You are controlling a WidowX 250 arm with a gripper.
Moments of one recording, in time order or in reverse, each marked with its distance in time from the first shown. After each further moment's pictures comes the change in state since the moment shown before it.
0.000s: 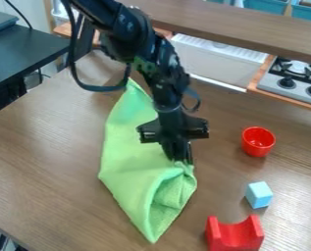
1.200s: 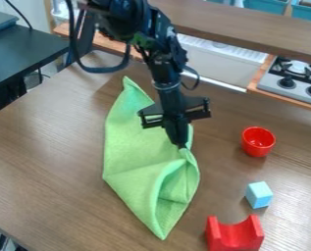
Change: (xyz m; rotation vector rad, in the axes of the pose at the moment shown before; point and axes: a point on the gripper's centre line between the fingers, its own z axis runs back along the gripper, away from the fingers) arm 0.016 -0.005 0.018 -0.036 0.061 0.089
